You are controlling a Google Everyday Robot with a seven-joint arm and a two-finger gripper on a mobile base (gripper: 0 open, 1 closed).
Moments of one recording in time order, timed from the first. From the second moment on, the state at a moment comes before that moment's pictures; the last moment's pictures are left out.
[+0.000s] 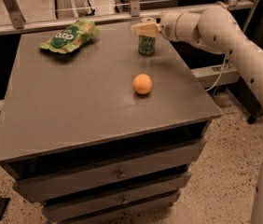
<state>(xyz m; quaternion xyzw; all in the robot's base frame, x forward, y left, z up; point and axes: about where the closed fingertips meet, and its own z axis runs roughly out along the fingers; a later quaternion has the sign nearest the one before) 0.829 -0.090 0.933 -0.29 0.71 0.19 0.61</state>
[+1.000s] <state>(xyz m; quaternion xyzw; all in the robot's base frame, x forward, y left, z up) 0.805 -0.091 0.948 -0.30 0.72 0.19 0.60</state>
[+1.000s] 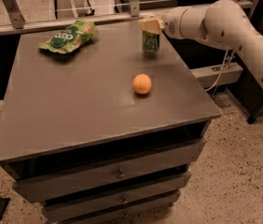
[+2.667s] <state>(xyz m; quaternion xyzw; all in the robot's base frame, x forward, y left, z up) 0.692 -0.048 0.938 -0.37 0.68 0.33 0.54</state>
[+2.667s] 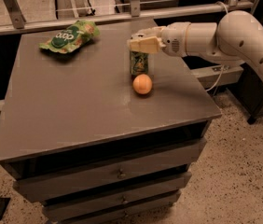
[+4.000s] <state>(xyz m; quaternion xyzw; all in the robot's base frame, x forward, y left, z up) 0.689 -0.033 0.938 -0.38 0.67 0.34 0.53</state>
